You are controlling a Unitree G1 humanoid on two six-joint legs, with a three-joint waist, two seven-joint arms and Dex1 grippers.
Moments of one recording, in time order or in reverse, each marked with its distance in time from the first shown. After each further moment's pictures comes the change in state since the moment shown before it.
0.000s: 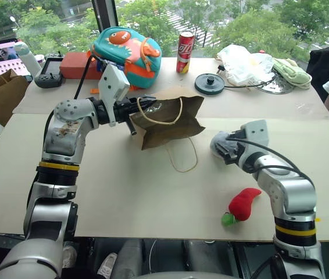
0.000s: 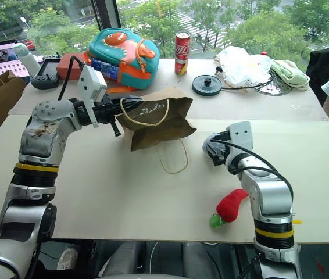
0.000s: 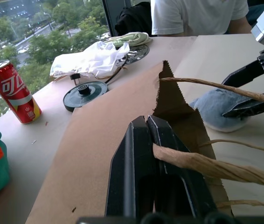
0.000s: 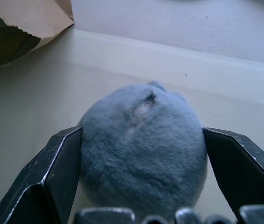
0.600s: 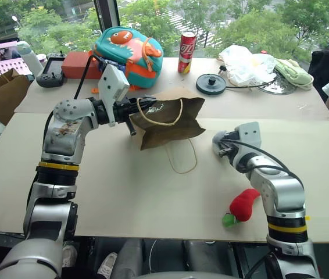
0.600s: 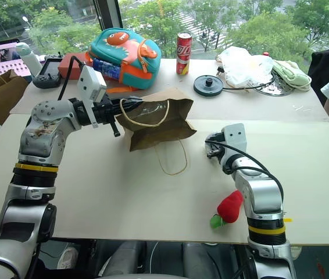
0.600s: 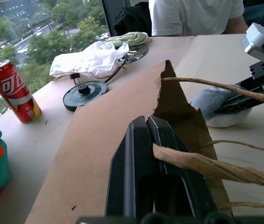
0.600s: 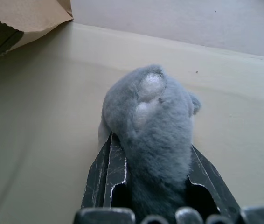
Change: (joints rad) left arm 0.000 0.001 0.004 0.005 -0.001 -0.002 -0.015; right arm 0.004 0.029 -0.007 -0.002 -0.014 -0.027 -0.013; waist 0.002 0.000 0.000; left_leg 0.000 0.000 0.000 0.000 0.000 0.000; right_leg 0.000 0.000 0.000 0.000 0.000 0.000
